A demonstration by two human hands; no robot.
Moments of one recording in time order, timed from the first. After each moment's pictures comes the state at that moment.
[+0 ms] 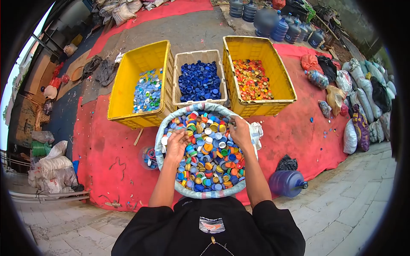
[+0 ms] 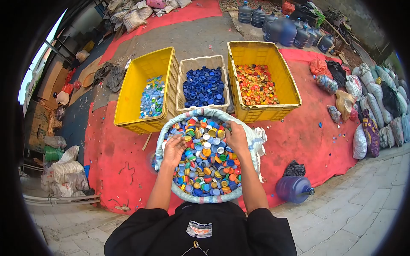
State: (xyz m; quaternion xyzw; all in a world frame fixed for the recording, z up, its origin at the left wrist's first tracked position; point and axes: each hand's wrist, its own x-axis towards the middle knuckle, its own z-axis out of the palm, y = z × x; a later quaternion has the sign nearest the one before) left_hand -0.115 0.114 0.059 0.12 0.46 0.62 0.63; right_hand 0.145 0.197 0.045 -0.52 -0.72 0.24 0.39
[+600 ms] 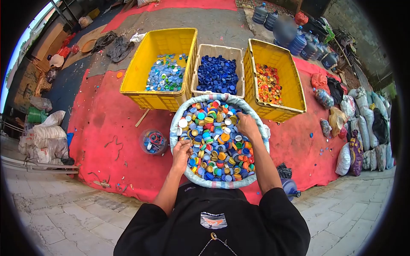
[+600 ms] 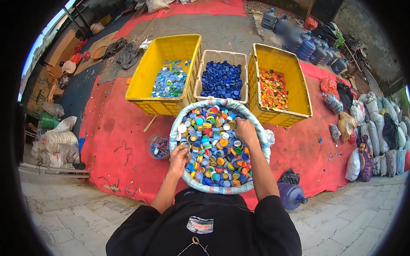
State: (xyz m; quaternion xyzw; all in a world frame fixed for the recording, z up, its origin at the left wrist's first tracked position) left_hand -0.142 0.001 0.032 0.09 0.54 0.62 0.56; right_hand 0.100 0.208 0.037 -0.51 -0.84 0.18 0.10
